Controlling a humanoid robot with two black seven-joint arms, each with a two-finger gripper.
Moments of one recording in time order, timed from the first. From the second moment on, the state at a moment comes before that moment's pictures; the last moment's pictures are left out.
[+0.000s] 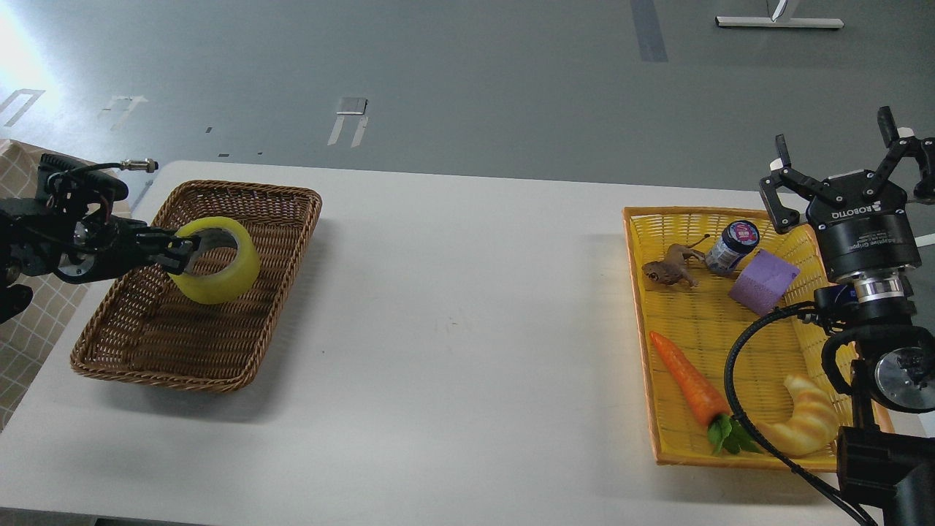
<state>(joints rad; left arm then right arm) -0.89 0.95 -0.14 -0.98 1.76 -0.21 -0.31 0.27 0.00 1.83 1.21 -0.20 0.49 -0.21</state>
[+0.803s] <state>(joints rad) -0.80 0.93 -0.13 -0.93 1.75 -0.14 -0.31 0.26 0.00 1.83 1.21 -0.20 0.49 -0.21</state>
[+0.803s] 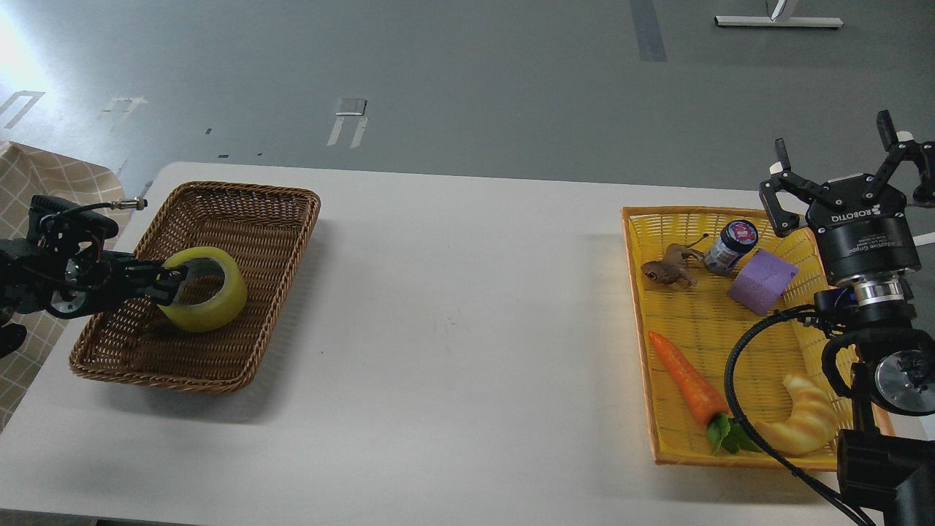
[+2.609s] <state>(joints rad) -0.88 0.39 -0.83 -1.04 0.30 -0.44 -0.34 0.50 -0.10 1.68 1.11 -0.21 0.49 -0.22</state>
